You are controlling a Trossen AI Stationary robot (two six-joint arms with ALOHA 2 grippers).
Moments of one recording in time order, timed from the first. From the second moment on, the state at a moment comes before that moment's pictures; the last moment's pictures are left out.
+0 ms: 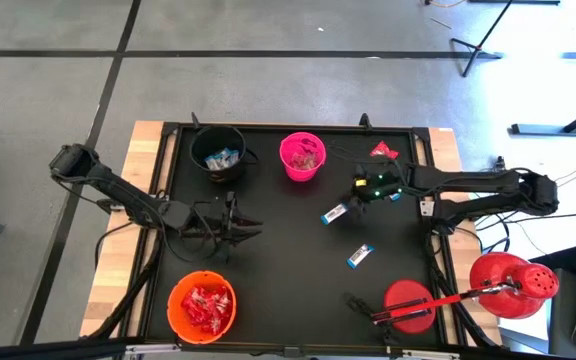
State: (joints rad) left arm -0.38 1.19 0.43 0.85 -0.43 -0.24; right arm -0.27 1.12 0.56 -0.11 -0.31 0.44
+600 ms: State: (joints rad) left arm -0.38 1.19 0.43 0.84 -0.43 -0.26; right arm -0.01 1.27 0.60 -0.11 -0.02 0.04
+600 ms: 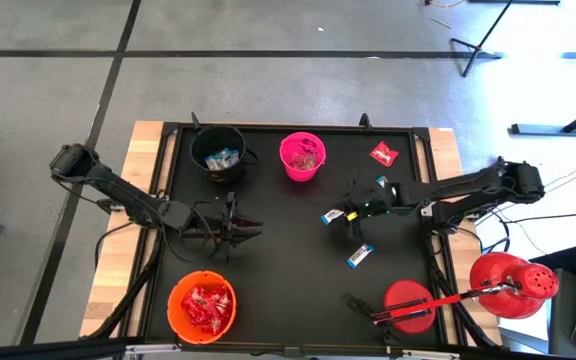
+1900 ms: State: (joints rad) left arm -0.38 1.19 0.43 0.78 -0.44 -0.29; right arm -0.02 1.50 0.69 -0.11 0.03 0.09
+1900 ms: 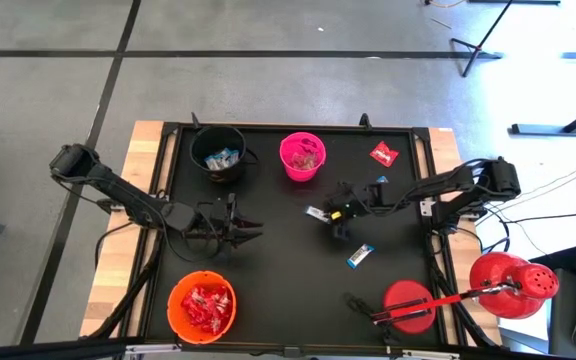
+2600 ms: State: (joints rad) left arm -0.38 1.19 0.43 0.72 -0.44 -0.32; right arm -0.02 1.64 0.81 -0.13 0.03 0.24
